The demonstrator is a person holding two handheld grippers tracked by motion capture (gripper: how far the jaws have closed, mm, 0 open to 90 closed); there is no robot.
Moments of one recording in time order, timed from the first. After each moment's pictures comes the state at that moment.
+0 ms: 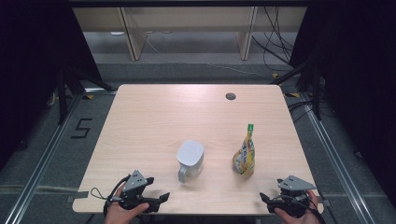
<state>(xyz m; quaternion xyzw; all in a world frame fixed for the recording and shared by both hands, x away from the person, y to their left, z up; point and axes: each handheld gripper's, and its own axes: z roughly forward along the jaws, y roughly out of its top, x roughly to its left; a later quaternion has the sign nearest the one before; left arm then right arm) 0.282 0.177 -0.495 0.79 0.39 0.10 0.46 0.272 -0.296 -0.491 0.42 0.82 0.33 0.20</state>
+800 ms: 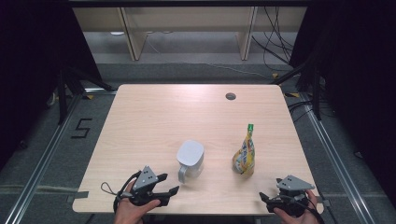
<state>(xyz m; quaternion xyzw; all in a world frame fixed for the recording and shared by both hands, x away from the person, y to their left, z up) 0.290 0.146 -0.479 0.80 0.35 0.13 0.47 0.273 -0.295 -0.491 0.42 0.82 0.32 0.21</state>
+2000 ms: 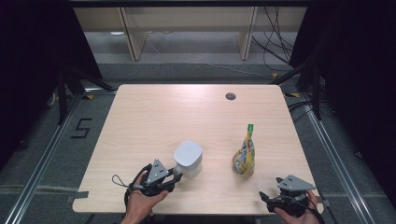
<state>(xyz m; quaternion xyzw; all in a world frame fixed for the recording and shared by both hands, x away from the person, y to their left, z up) 0.315 0.134 -0.486 0.81 0.33 0.19 0.45 0.273 -0.295 -0.491 0.42 0.82 0.34 0.21</state>
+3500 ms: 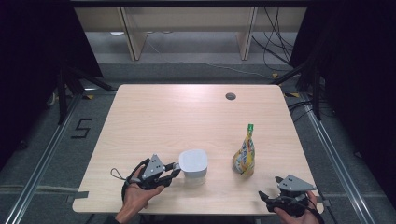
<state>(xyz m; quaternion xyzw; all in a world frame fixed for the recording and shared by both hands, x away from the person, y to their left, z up) 0.331 0.139 -0.490 0.81 0.29 0.18 0.48 0.273 -0.294 -0.490 0.41 0.82 0.35 0.22</state>
